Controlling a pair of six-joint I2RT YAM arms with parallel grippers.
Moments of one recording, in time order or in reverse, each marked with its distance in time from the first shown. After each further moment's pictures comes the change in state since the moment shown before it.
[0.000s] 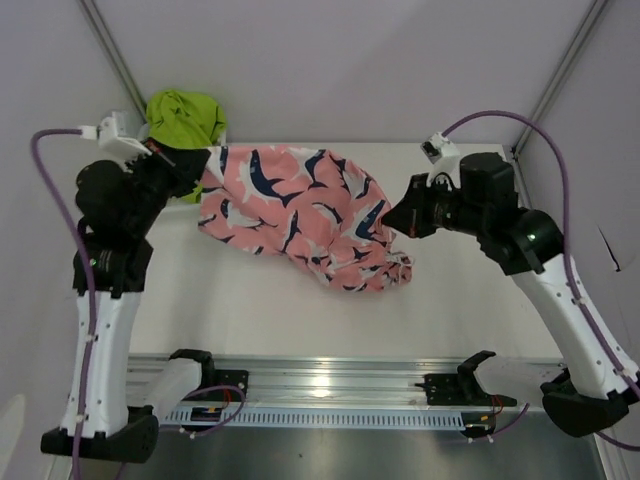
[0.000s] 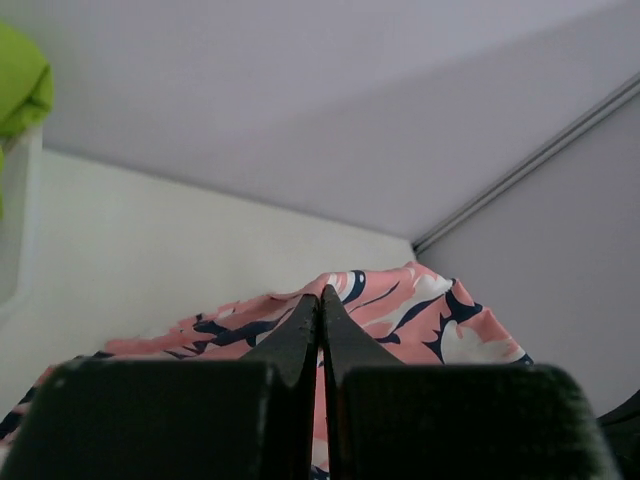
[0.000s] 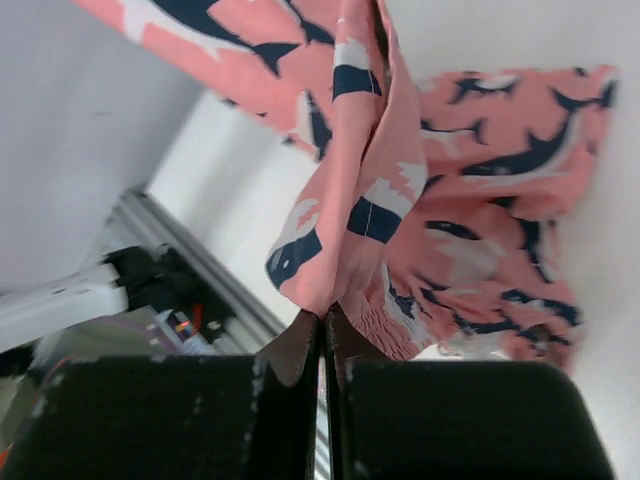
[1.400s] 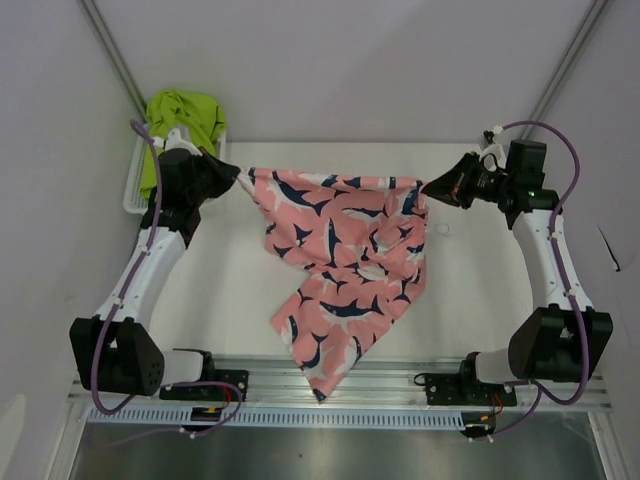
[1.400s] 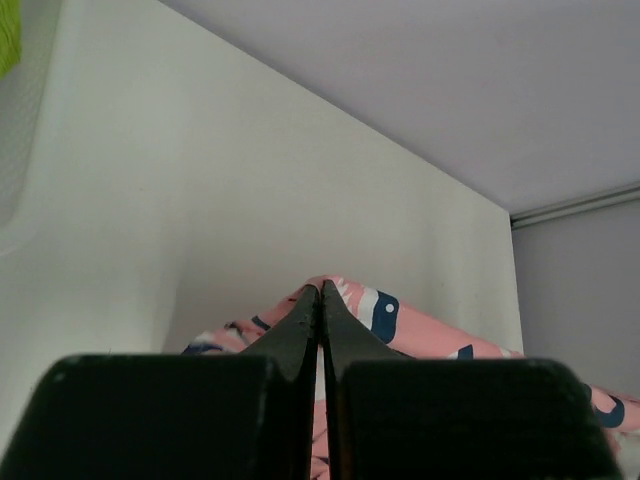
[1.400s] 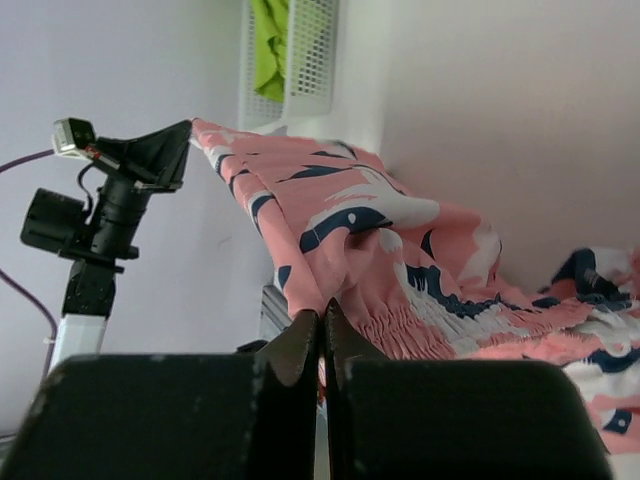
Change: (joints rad) left arm -0.003 0.305 -0.224 0.293 -0.092 -0.080; right arm -0.620 0.226 -0.182 0.348 -0.638 0.321
